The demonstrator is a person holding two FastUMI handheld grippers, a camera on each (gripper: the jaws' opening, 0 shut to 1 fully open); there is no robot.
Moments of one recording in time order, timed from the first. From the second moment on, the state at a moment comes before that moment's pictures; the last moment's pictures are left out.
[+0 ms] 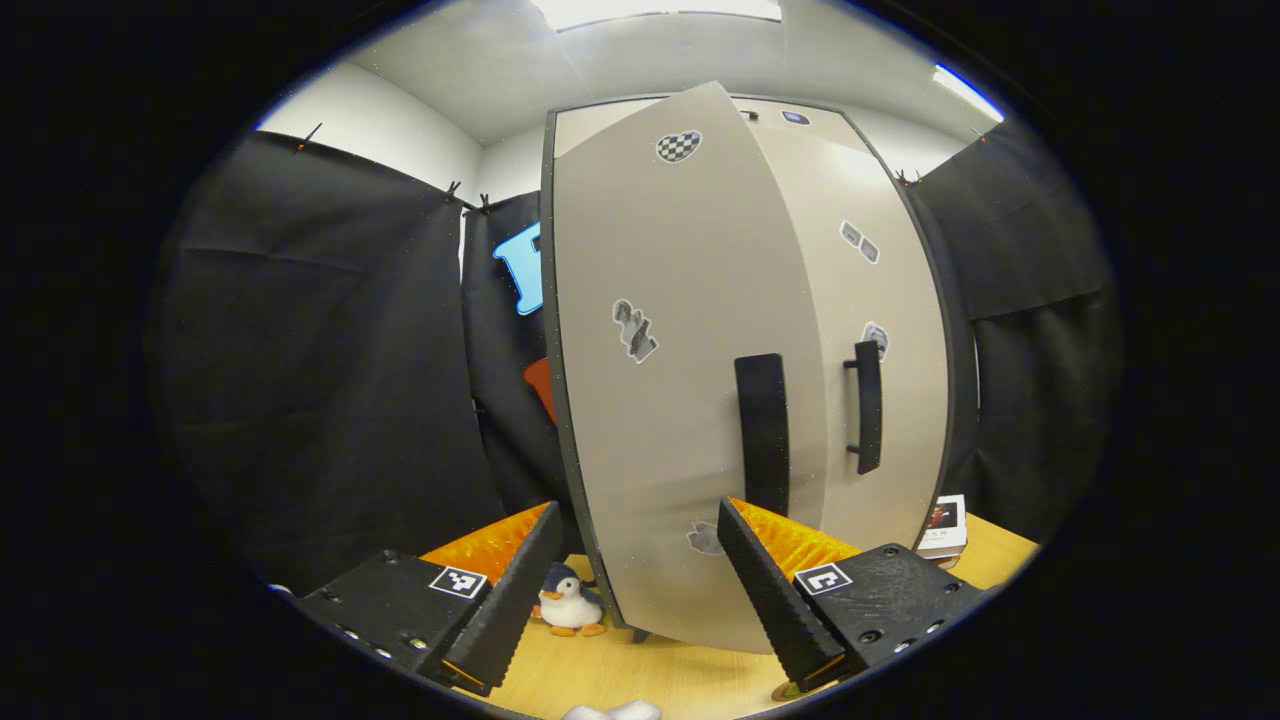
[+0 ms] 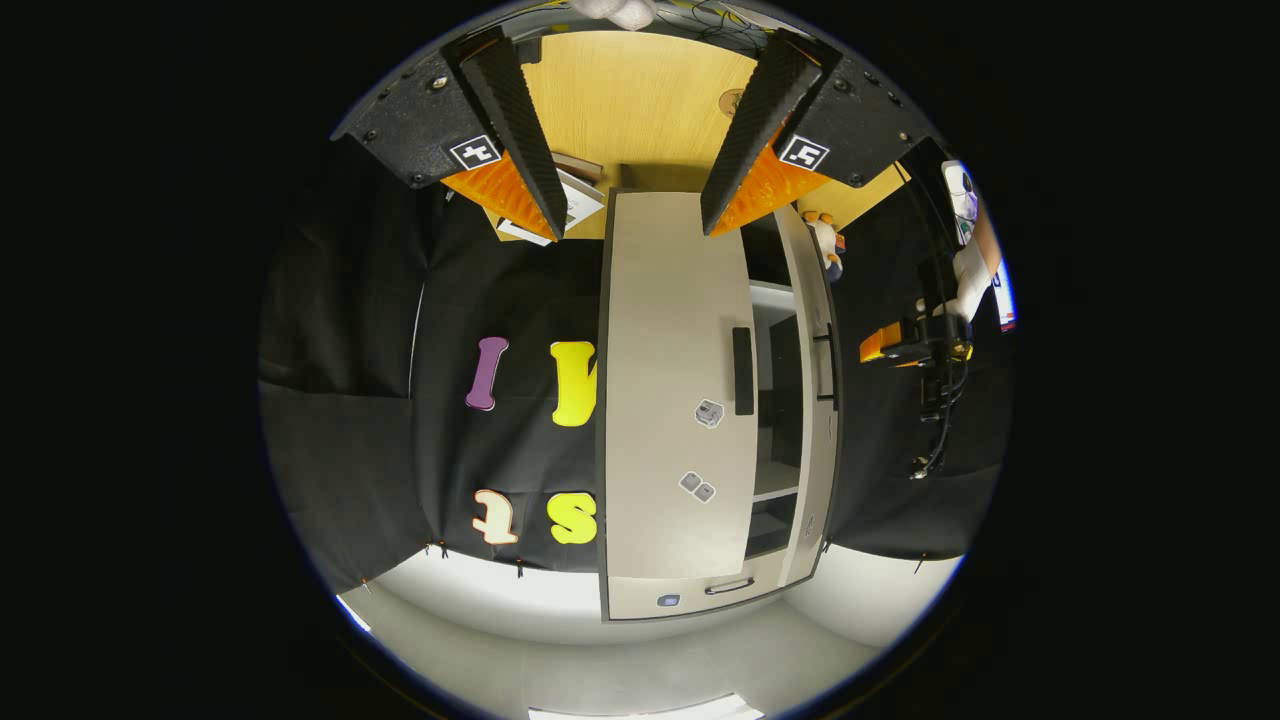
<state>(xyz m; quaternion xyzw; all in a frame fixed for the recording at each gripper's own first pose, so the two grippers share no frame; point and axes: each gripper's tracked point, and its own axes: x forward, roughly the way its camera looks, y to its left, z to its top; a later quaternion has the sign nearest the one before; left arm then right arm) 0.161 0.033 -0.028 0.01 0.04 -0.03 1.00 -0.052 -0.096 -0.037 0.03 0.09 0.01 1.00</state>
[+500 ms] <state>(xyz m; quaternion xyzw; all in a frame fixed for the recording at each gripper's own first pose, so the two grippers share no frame) 0.069 0.002 -0.009 -0.01 0.04 -0.09 1.00 -0.046 -0.086 -0.026 0.03 0.07 -0.02 1.00</state>
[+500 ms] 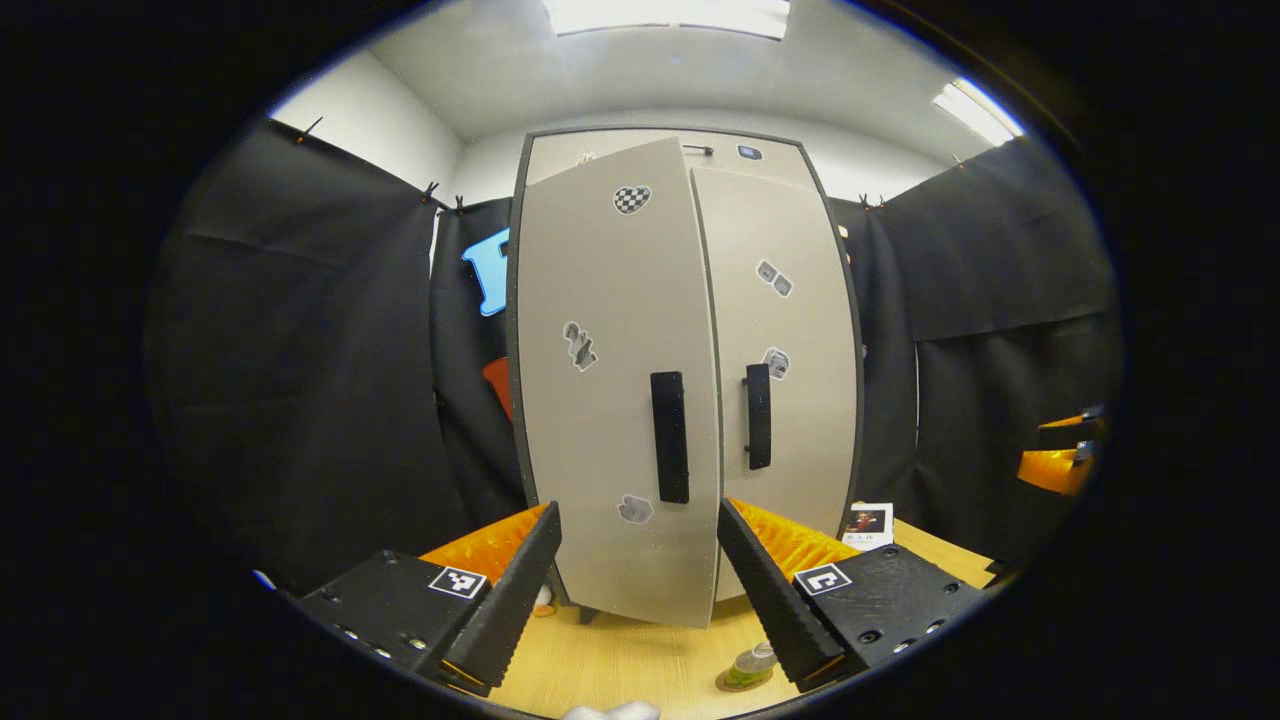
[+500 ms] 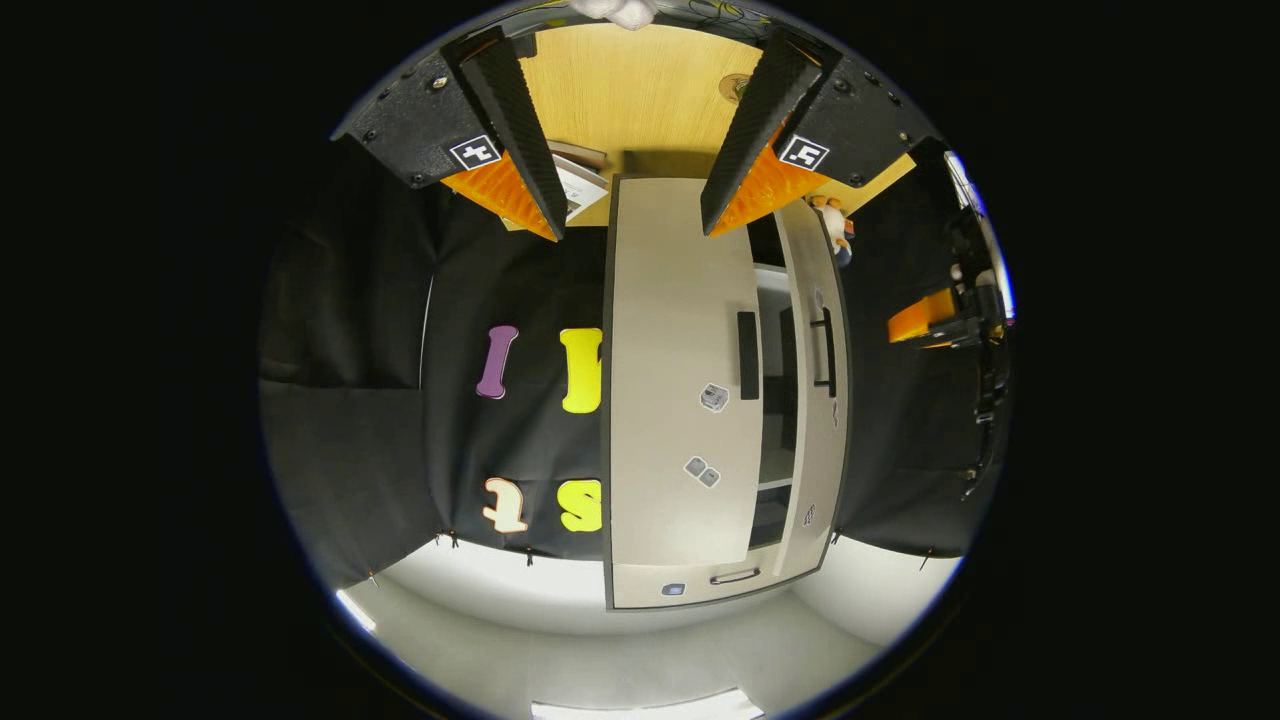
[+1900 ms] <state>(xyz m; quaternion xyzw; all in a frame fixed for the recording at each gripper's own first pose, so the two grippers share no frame) 0.004 0.005 -0.040 0.00 0.04 -0.03 1.00 -0.052 -0.060 -0.040 0.02 0.05 -0.03 1.00</state>
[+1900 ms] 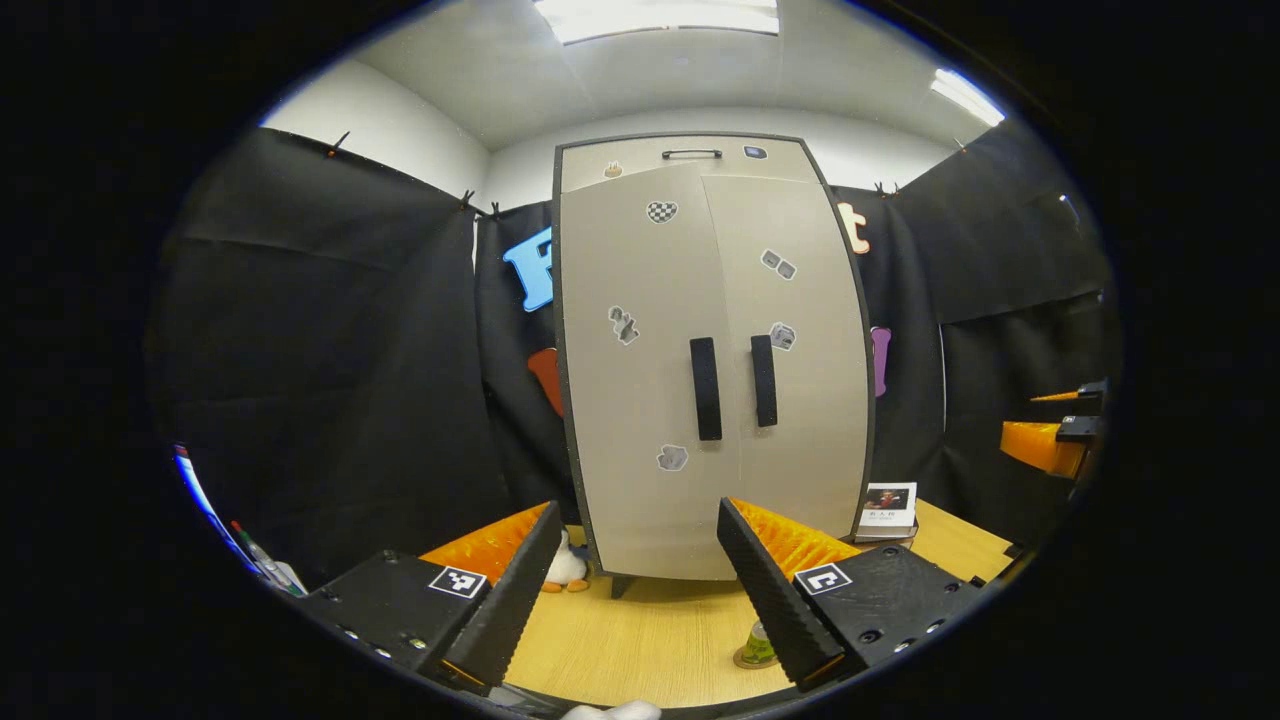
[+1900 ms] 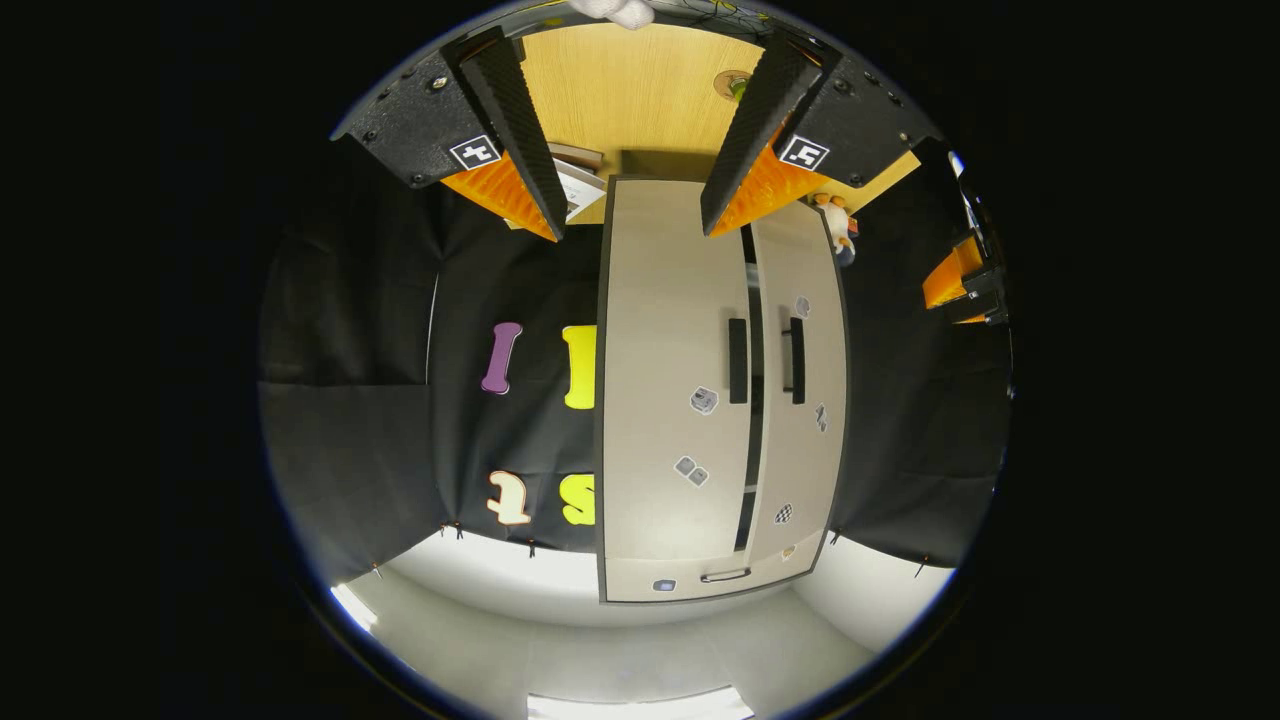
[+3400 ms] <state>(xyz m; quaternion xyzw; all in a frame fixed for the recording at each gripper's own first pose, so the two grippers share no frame) 0.001 0.007 -0.047 -0.01 0.04 -0.05 1.00 -0.052 -0.034 -0.042 0.01 0.05 -0.02 1.00</state>
